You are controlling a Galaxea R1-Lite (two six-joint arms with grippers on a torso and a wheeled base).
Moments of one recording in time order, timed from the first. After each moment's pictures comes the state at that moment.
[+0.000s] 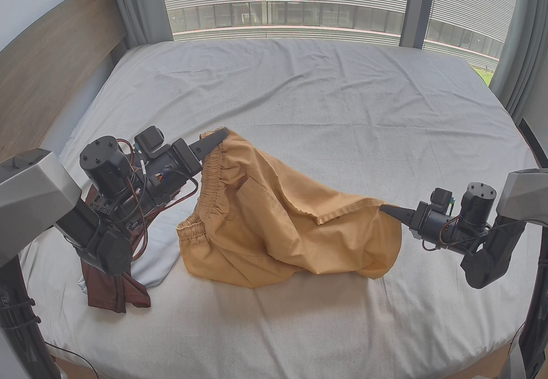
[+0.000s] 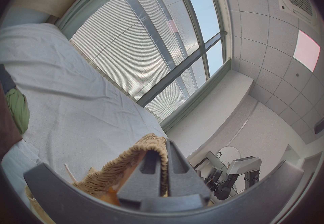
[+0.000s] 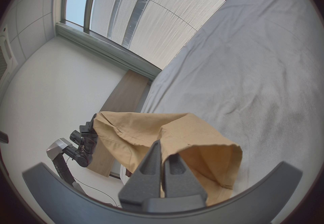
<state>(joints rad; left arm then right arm) -0.30 2.10 -0.82 -1.55 -0.49 -0.77 0.13 2.22 -0.55 -1.54 0.68 0.75</state>
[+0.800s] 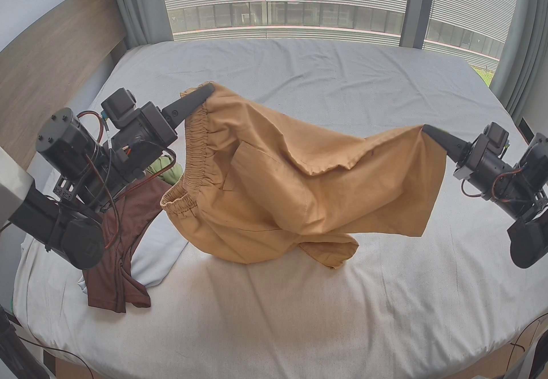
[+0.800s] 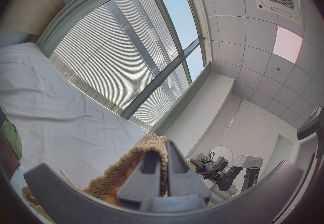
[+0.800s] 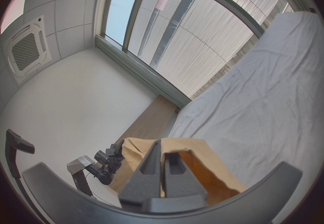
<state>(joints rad) -0.31 1.89 -0.79 -1.55 -0.53 -0.75 0.11 1.78 -0.54 -1.54 0.68 0.86</state>
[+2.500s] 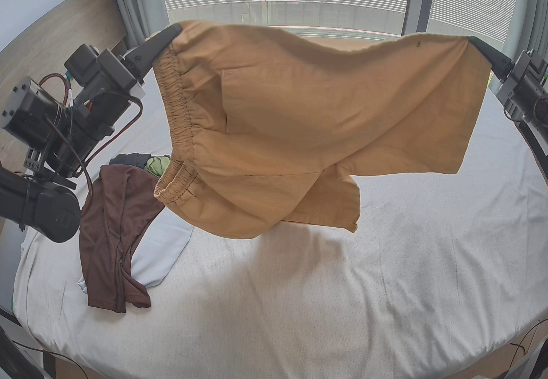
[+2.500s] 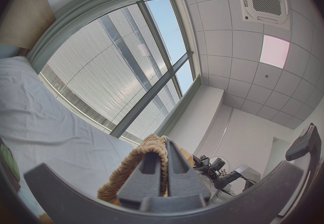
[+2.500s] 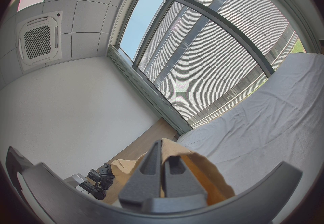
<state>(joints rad) -0.26 1.79 -0.90 -1.54 -0.55 -0.85 -0.06 1.61 -0.94 -1.21 0.69 0.89</state>
